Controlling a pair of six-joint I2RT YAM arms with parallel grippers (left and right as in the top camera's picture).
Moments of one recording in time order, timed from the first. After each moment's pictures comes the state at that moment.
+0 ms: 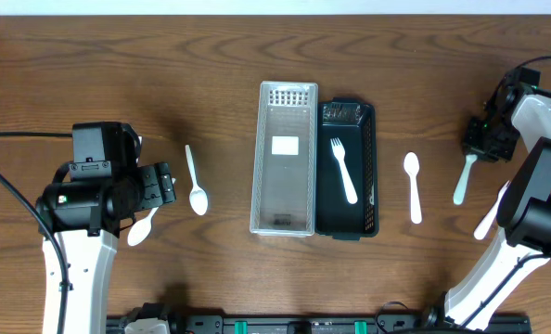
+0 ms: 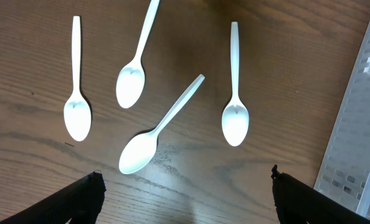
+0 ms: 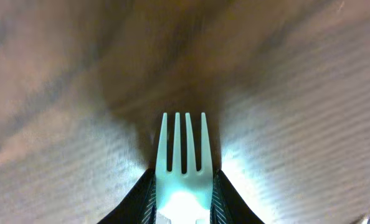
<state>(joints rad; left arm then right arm) 0.07 1.12 1.10 -1.14 -0.03 -0.15 -0.35 2.12 1.50 -0.90 0.01 0.11</state>
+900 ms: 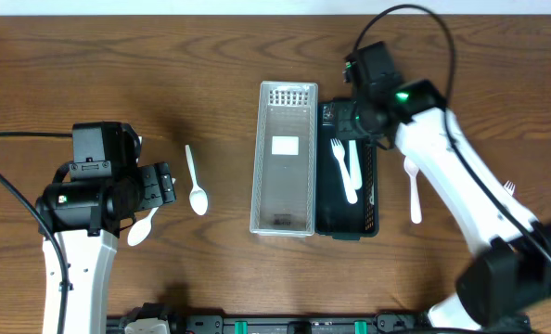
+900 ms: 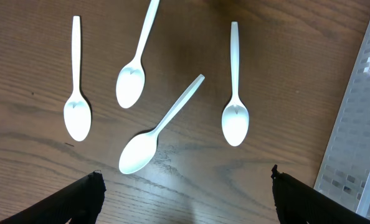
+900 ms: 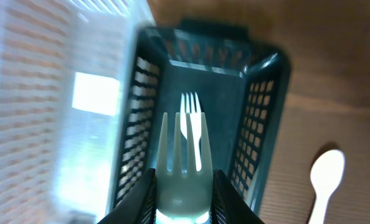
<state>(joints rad) 0.07 1.12 1.10 -1.14 -0.03 -0.15 0.40 1.77 1.51 -0.96 0.04 0.34</state>
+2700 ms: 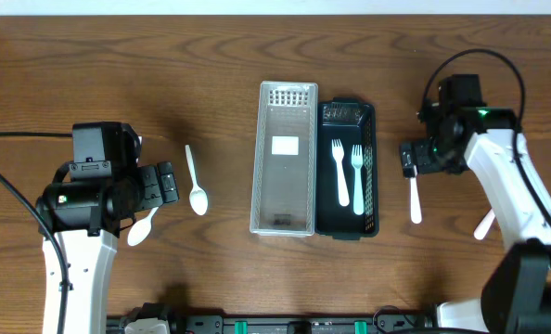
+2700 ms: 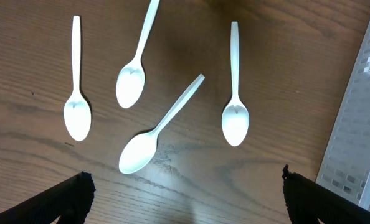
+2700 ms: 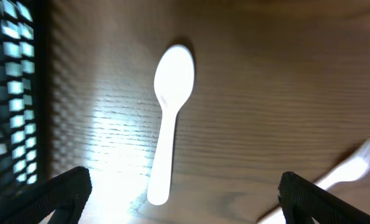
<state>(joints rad) 0.07 1.12 1.10 -1.14 -0.04 -0.15 0.01 1.63 1.20 -0.98 0.08 -0.09</state>
